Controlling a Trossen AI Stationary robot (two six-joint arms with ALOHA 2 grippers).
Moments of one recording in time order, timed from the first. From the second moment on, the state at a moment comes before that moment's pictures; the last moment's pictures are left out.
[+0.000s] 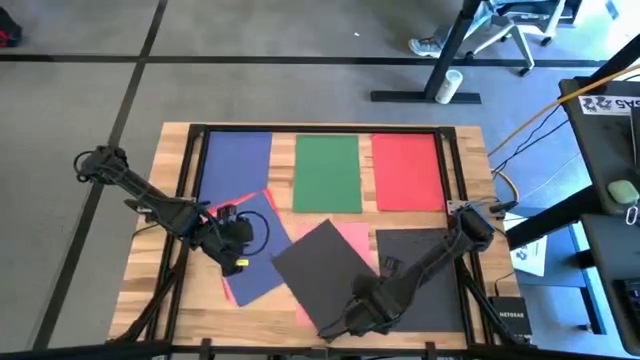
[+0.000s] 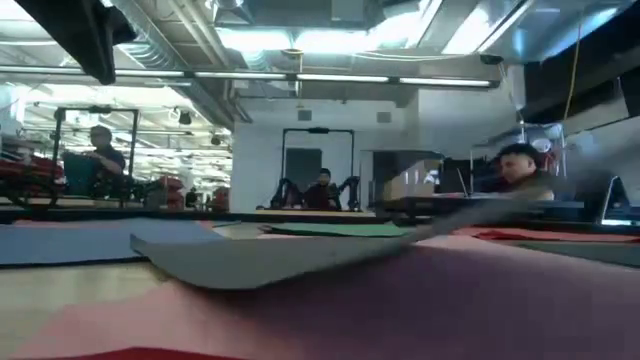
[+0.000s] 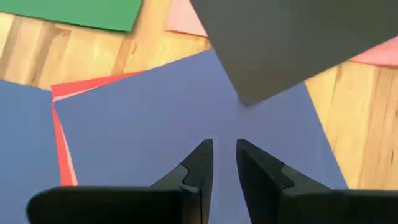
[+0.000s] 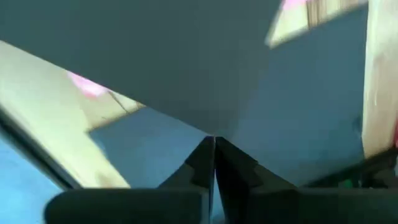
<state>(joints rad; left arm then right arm) -0.56 1.23 1.00 -0.97 -0.38 -0.70 0.68 2.10 1.83 -1.57 -0.05 1.05</state>
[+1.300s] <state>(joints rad) -0.57 1.23 0.82 -0.71 -0.37 -0.77 0.54 1.71 0.90 -0.48 0.03 1.25</state>
